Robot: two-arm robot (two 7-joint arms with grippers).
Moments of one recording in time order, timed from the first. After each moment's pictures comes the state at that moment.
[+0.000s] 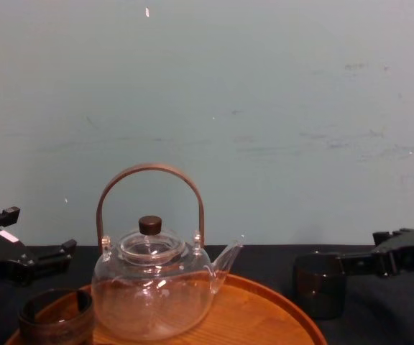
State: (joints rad) left arm -0.20 0.60 0.45 -1.41 -0.25 -0.12 0.03; right arm 0.37 0.40 -0.36 -1.35 0.26 0.34 0.36
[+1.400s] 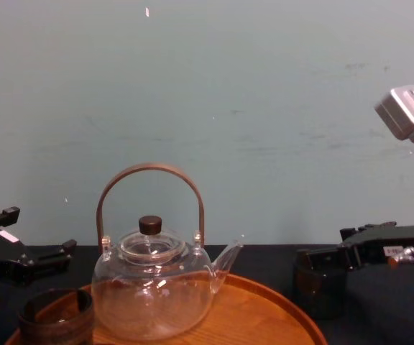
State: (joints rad) left arm -0.20 0.60 0.45 -1.41 -0.25 -0.12 0.03; right arm 0.49 0.32 -0.40 -1.21 0.20 0.32 0.41
